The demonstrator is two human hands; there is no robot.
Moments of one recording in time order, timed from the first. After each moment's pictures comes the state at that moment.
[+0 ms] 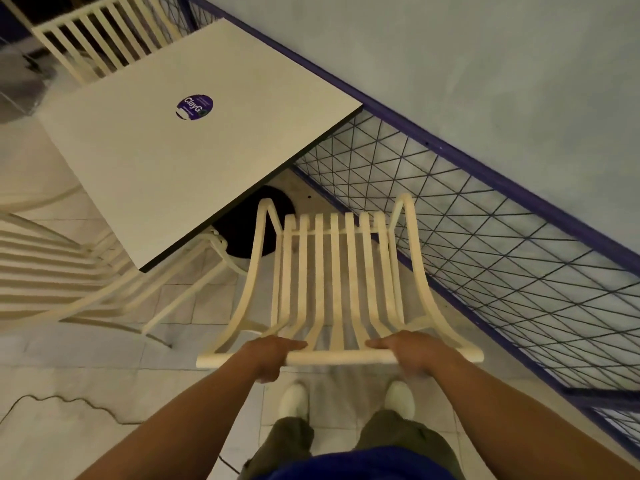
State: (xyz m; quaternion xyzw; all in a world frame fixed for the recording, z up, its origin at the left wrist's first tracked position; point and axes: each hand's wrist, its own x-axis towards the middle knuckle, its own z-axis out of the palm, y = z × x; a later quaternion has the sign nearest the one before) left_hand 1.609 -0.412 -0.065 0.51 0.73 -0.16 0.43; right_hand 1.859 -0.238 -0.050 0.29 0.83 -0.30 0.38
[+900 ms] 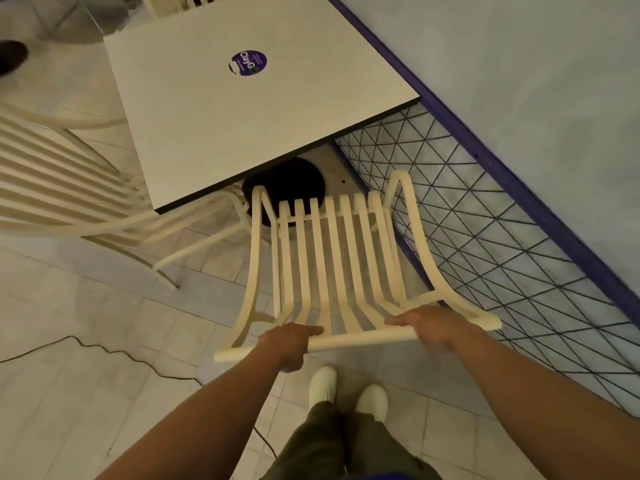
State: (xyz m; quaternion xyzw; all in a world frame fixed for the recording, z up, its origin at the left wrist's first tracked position) left_hand 1.697 -0.372 -0.076 0.41 0.80 -0.10 0.43; right_hand 1.869 -0.126 -0.050 0.18 0.87 -0.17 0.42
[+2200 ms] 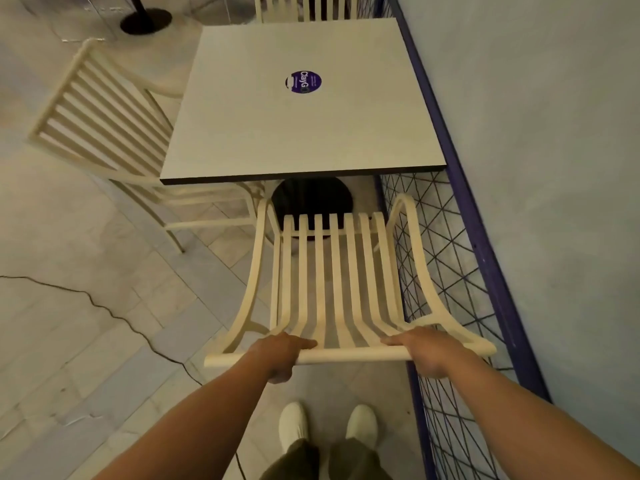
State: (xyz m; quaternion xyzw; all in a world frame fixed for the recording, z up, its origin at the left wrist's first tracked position) left_hand 1.777 -0.206 -0.069 0.25 0.87 -0.01 0.42; right_hand 1.853 0.081 -0.037 0.02 0.90 -0.10 0.43
